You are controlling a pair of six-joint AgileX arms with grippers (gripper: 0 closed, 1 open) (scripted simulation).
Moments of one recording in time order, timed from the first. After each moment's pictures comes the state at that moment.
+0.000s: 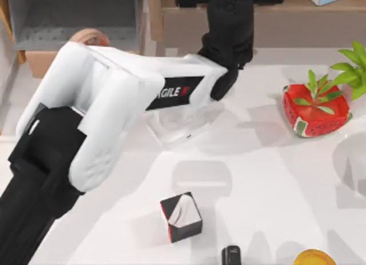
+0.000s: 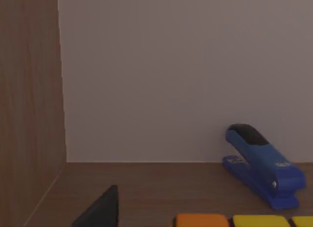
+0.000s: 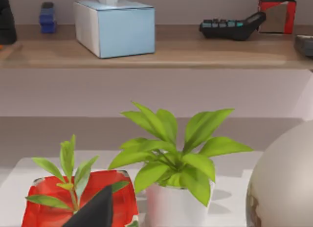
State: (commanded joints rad) left arm -0.70 2.59 1.93 0.89 -0.63 0.15; right arm 0.00 0.00 0.00 0.00 0.00 0.00
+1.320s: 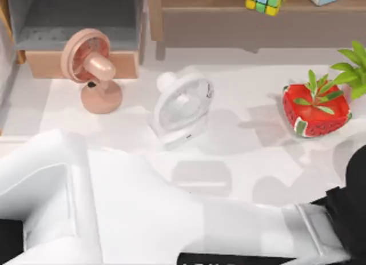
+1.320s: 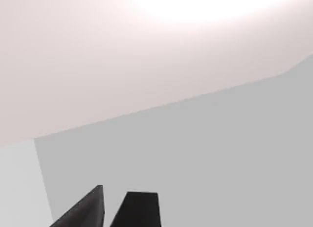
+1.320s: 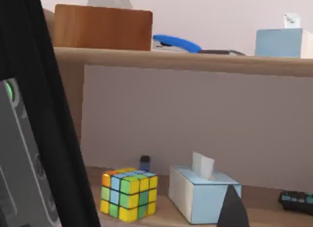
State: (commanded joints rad) left arm -2.23 2.35 1.45 1.09 -0.18 -1.38; right arm 0.00 0.00 0.00 0.00 0.00 0.00
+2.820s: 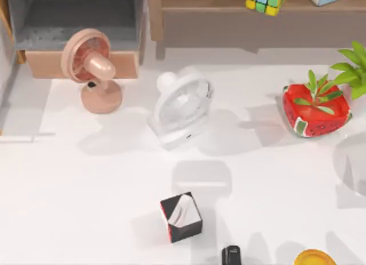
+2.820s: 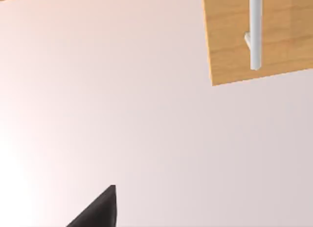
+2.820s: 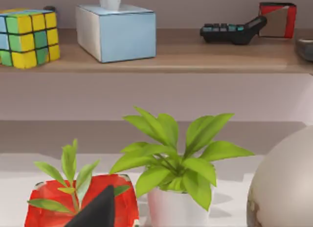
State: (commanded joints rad) left arm -5.37 2.01 0.50 1.52 0.71 -4.50; right arm 0.00 0.00 0.00 0.00 0.00 0.00
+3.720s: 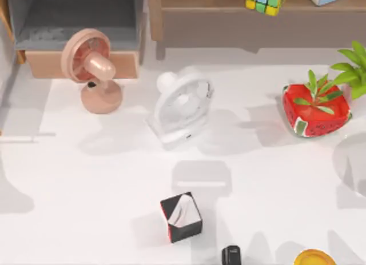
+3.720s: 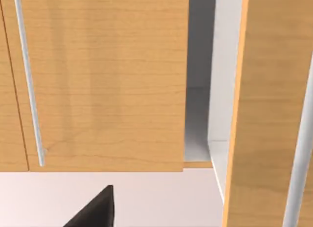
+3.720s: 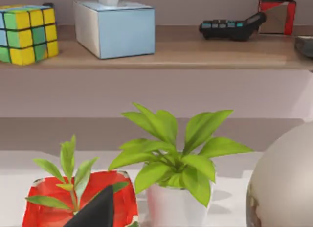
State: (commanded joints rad) left arm -5.59 2.01 0.48 1.52 0.73 -4.69; right arm 0.00 0.00 0.00 0.00 0.00 0.00
